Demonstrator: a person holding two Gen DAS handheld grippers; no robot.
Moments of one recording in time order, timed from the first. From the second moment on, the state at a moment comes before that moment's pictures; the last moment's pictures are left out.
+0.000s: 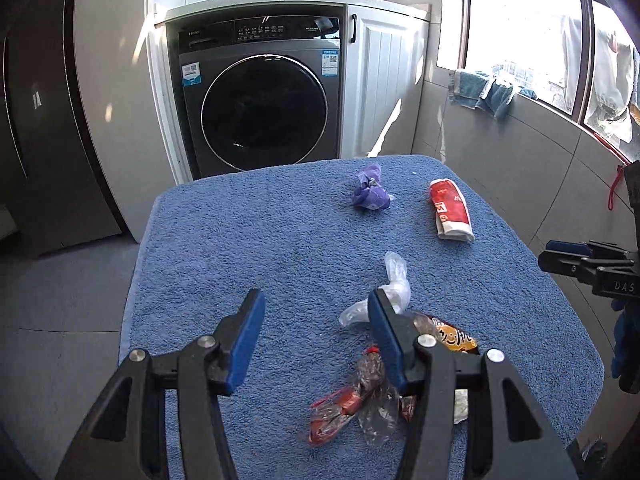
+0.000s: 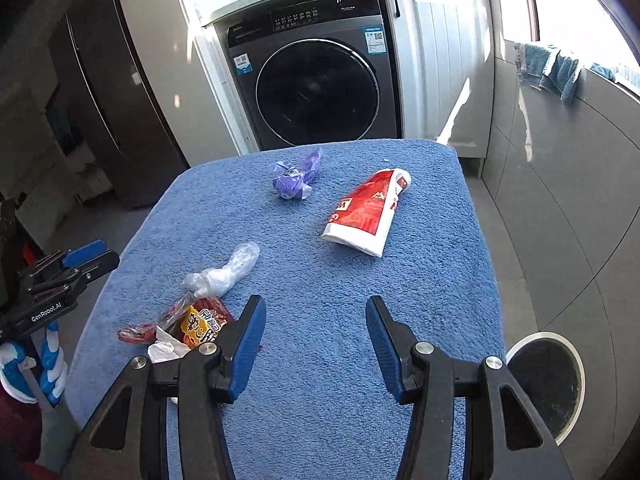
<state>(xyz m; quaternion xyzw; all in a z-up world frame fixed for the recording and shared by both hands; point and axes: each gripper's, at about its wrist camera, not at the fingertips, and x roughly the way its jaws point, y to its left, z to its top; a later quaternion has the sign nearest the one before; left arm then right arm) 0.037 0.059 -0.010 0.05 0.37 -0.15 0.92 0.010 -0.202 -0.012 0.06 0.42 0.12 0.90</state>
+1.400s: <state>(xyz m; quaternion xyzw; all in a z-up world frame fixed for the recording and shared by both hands) 0.006 0.068 -0.057 0.02 0.44 -0.20 0.87 -0.018 -0.149 -0.055 0.04 0.45 0.30 0.84</state>
